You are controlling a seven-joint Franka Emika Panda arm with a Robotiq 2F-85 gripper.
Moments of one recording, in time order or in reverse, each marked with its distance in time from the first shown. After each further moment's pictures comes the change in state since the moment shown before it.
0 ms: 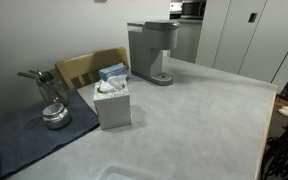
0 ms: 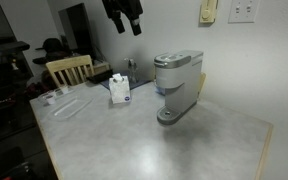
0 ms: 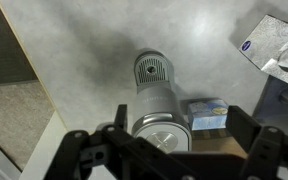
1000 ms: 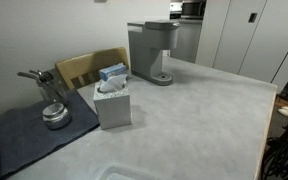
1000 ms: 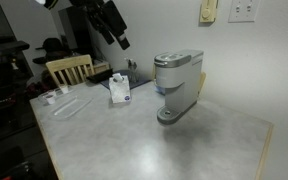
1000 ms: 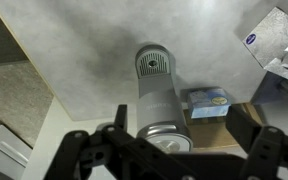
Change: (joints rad) arm -0.017 -0.218 -0.011 -0.352 -0.010 0.307 -0.015
